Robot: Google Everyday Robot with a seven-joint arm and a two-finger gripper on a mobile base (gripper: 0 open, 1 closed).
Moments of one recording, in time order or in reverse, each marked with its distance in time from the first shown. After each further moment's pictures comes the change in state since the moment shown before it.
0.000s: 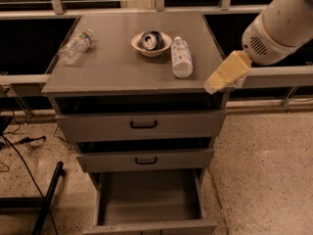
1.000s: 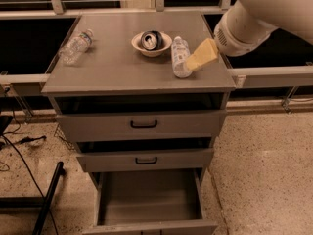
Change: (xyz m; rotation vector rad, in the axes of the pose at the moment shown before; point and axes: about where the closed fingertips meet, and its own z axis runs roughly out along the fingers) arm -0.051 -0.018 0.048 0.121 -0.058 0.250
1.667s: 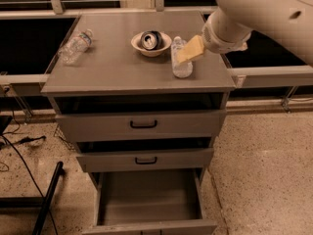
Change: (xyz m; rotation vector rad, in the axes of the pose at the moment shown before) arm -0.026 0.004 0.043 -0.001 -0.001 0.134
